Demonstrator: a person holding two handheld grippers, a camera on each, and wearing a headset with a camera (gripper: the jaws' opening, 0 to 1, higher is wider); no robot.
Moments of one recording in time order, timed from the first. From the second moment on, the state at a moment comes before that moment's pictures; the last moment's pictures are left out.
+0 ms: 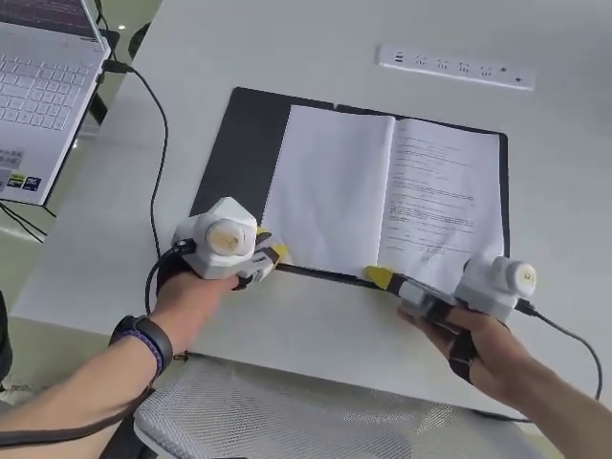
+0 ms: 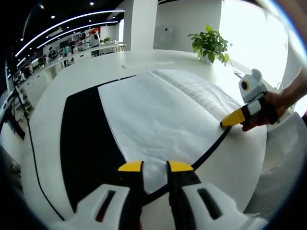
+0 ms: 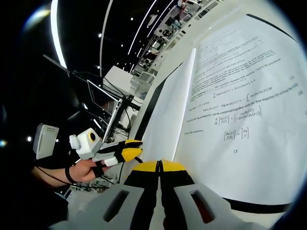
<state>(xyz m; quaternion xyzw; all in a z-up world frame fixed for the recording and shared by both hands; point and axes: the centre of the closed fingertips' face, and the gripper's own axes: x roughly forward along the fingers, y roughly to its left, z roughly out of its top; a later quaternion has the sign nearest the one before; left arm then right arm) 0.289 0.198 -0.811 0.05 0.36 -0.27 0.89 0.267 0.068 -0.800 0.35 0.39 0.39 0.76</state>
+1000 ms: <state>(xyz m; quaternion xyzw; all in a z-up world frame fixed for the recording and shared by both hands) 0.273 0.191 -0.781 0.07 0.35 -0.30 0.88 0.261 0.007 -0.773 0.23 0.36 0.36 0.83</state>
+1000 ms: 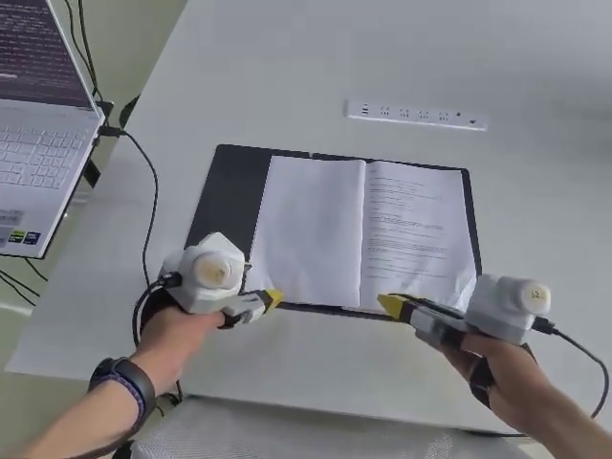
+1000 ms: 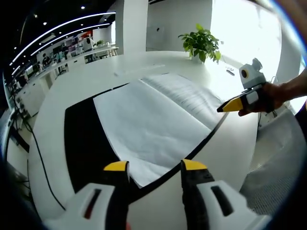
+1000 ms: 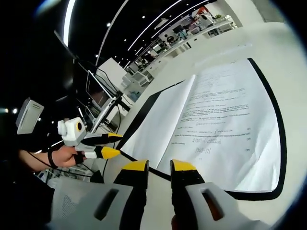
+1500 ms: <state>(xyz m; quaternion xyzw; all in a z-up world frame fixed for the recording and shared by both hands) 0.265 0.200 -0.745 0.06 0.32 -0.29 0.90 0.248 -0.076 -0.752 0.15 0.33 0.29 0.88</state>
